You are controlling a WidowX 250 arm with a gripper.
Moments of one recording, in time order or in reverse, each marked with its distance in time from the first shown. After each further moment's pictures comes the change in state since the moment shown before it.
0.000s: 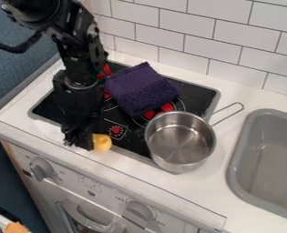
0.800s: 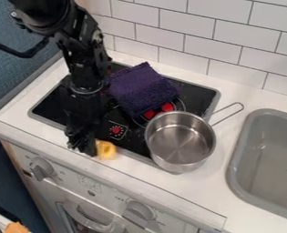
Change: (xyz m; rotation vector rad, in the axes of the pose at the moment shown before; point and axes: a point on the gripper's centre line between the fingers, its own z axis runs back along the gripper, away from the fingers) arm -0.007 -0.003 -0.007 0.001 0.053 -0.076
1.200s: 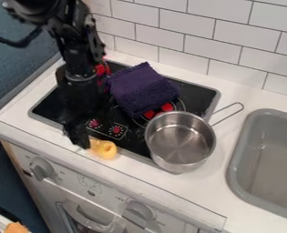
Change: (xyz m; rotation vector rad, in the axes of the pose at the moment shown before) arm 0.009 -0.006 0.015 0.004 0.012 -0.069
